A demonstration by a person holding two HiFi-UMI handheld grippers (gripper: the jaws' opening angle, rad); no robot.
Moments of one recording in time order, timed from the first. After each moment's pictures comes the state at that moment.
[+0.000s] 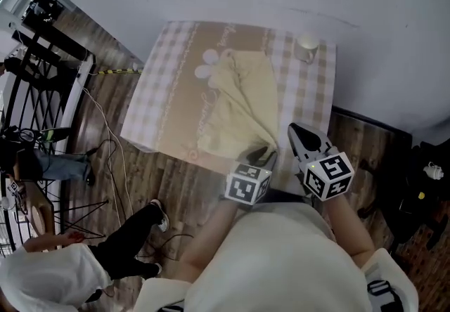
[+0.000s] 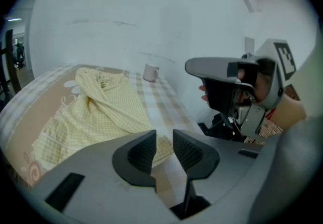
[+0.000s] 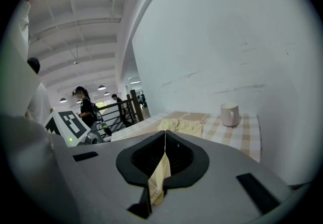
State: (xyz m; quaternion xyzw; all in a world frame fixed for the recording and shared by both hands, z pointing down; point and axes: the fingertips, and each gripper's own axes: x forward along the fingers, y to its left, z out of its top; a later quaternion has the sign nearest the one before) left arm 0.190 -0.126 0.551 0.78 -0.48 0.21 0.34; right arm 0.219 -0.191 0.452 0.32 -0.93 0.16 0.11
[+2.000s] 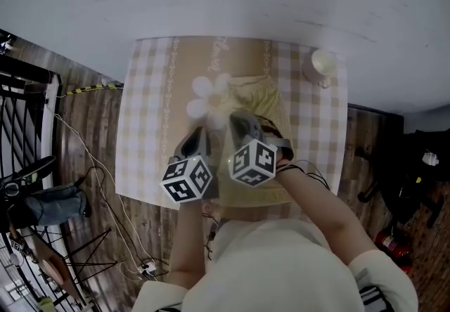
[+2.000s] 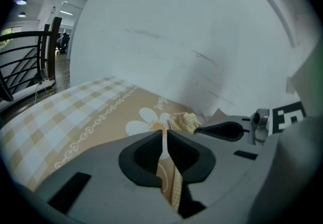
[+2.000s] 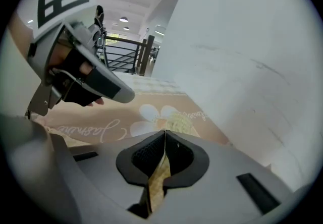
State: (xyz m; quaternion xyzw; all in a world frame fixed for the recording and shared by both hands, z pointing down) left arm -0.084 -0.296 0.547 0.68 -0.64 0.07 0.36; right arm -0.011 -0.331 0.556 0.27 -0.87 -0.08 0.40
